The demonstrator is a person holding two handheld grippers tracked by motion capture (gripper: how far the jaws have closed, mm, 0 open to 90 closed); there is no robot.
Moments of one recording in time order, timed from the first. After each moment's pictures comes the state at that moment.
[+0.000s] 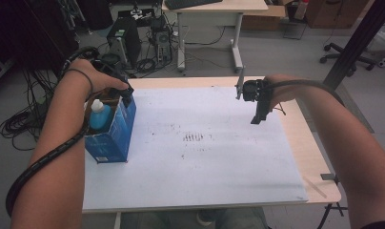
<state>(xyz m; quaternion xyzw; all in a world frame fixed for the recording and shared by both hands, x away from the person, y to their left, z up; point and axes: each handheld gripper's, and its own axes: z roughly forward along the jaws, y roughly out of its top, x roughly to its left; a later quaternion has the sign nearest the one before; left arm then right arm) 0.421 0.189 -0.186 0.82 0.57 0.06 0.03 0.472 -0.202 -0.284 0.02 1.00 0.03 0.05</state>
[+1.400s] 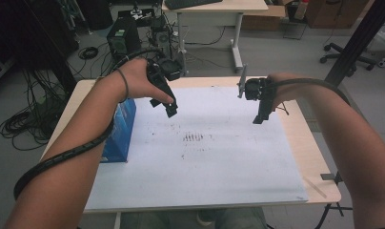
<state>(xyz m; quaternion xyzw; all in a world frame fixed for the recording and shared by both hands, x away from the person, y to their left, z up) 0.397 0.067 -0.185 0.96 0.28 0.07 0.06 0.464 -0.204 -0.272 0.03 1.00 0.02 0.05</state>
